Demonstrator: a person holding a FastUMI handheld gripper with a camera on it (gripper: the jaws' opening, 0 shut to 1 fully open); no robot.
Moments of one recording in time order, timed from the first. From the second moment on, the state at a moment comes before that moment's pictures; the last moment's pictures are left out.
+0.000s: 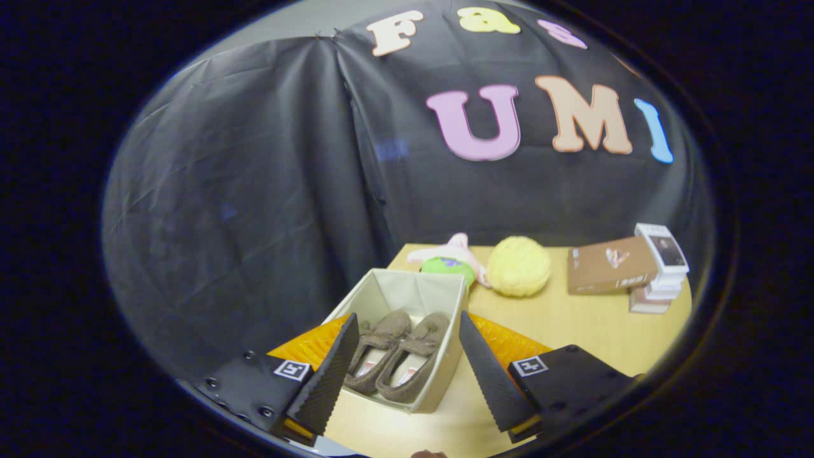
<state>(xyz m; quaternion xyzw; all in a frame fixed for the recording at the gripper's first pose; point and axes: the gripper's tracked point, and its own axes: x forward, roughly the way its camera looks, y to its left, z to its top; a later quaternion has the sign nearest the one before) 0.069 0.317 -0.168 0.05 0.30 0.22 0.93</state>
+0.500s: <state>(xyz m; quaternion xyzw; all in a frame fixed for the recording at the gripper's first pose) 0.041 0.139 -0.068 0.00 0.14 0.13 0.98</state>
